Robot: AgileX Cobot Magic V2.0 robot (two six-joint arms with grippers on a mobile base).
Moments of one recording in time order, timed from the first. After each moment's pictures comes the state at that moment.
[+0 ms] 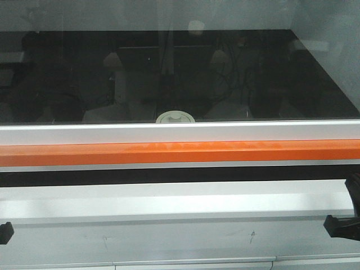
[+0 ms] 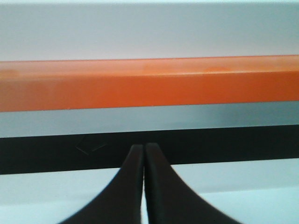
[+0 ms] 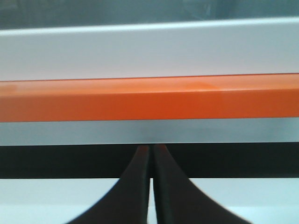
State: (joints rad) left arm -0.05 0.69 -0.12 -0.05 -0.19 -0.04; right arm 0.08 0.70 -0.13 0.08 -0.31 -0.02
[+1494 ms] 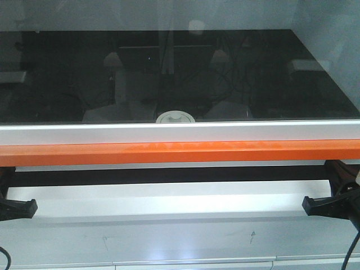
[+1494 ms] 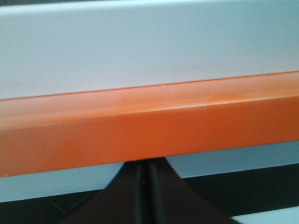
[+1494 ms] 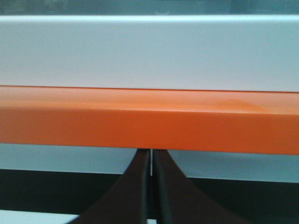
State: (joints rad) left arm -0.05 1.14 -0.12 0.03 -0.76 -0.04; right arm 0.08 1.12 -0.13 0.00 -0.79 0.01
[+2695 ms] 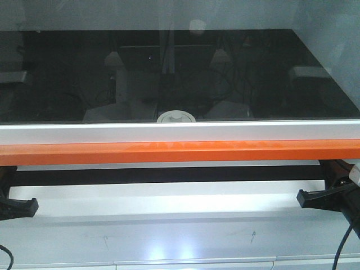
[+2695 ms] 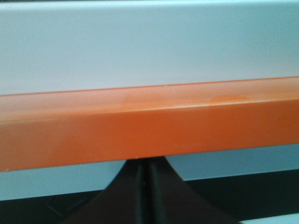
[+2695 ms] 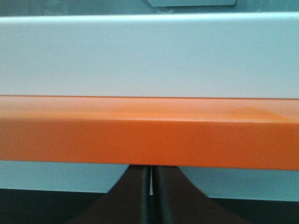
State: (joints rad) left arm -0.05 1.18 -0.11 0.04 -0.85 -0.07; right arm 0.08 1.30 -0.14 0.00 -1.00 0.02
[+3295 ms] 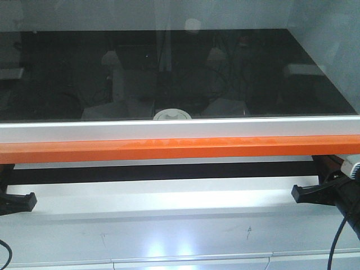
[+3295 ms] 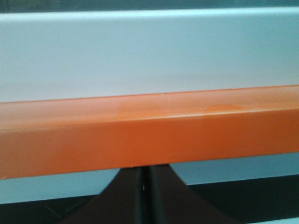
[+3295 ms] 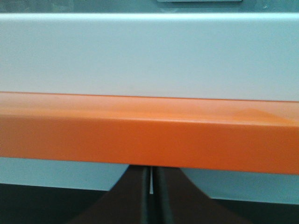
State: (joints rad) left arm -0.05 1.16 -0.14 0.02 -0.78 -0.06; right arm 0.08 1.33 -0.19 -0.05 -0.98 0.03
